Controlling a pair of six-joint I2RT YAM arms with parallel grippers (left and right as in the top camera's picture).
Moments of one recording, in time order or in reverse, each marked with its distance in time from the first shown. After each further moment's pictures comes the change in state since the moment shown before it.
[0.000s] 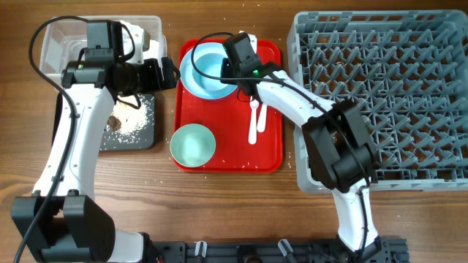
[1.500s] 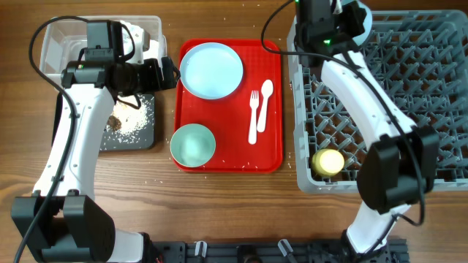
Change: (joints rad) left arm 0.000 0.000 0.000 0.000 0.000 0.000; right arm -0.254 -0.267 0.014 -0.060 1.005 -1.062
